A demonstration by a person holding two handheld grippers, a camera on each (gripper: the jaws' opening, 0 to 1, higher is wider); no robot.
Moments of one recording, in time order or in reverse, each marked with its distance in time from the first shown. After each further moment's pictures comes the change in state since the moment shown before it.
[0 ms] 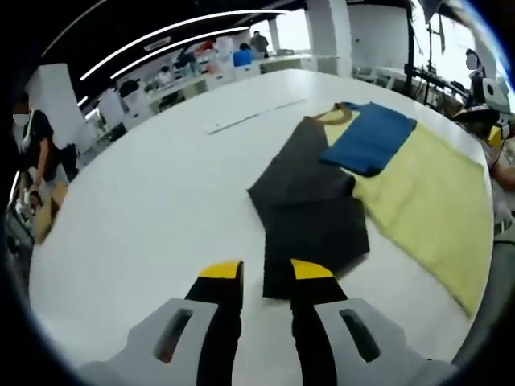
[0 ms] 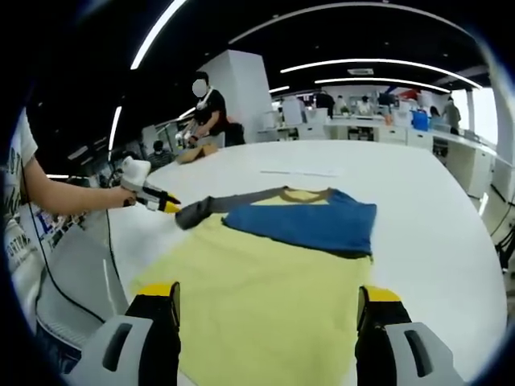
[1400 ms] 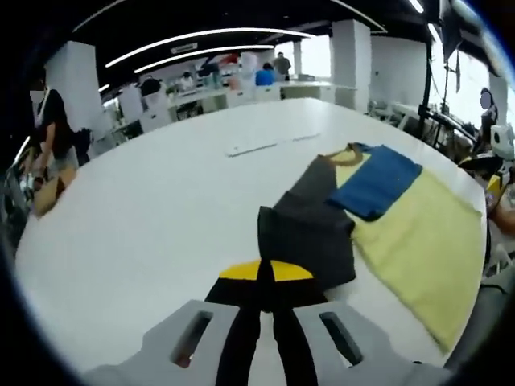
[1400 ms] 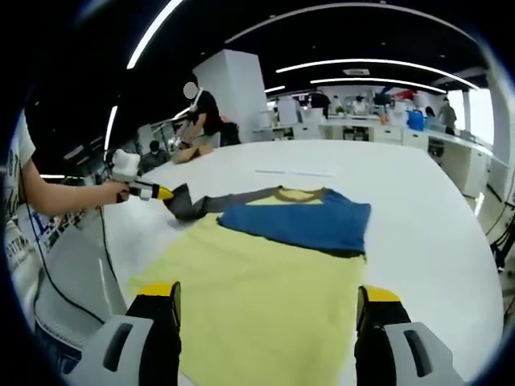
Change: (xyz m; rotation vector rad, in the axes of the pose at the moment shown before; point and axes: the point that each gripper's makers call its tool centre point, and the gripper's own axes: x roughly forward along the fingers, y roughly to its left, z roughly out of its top) left arm -0.038 0.017 0.035 -0.158 -0.177 0.069; right arm -0.002 -0.003 0.001 -0.004 0.000 -0.018
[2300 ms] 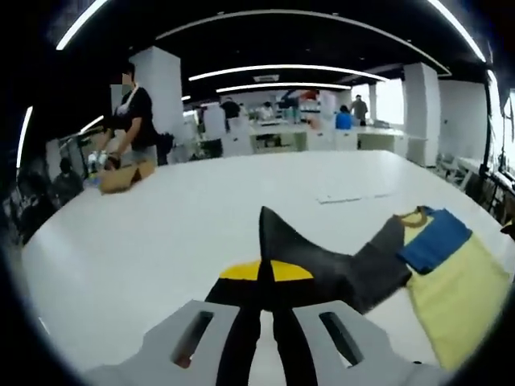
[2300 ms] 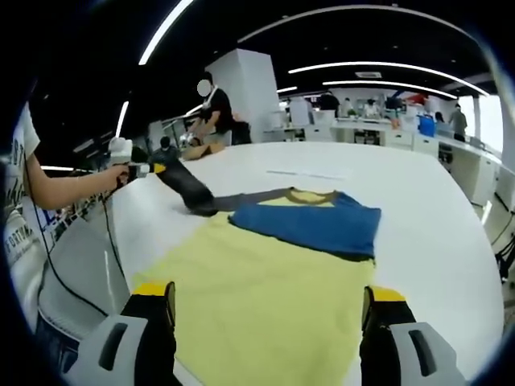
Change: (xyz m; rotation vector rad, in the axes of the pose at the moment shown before) left arm -0.072 0.097 0.017 -0.203 -0.147 0.392; right arm -0.003 0.008 0.000 -0.035 0.003 0.045
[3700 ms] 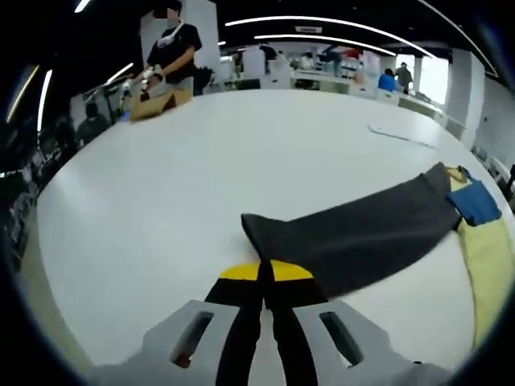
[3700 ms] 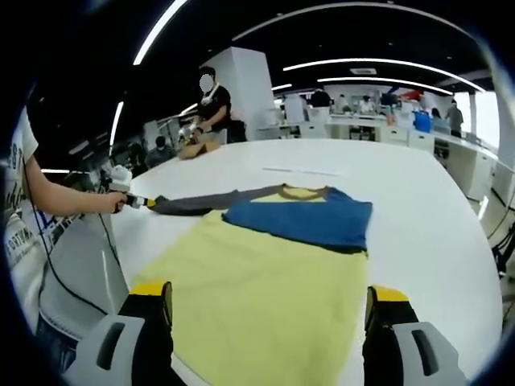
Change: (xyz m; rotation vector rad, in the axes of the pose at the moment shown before) left arm -0.002 0.045 -0.126 -0.117 0.288 0.137; right arm -0.004 0.000 -0.003 0.016 0.010 -0.022
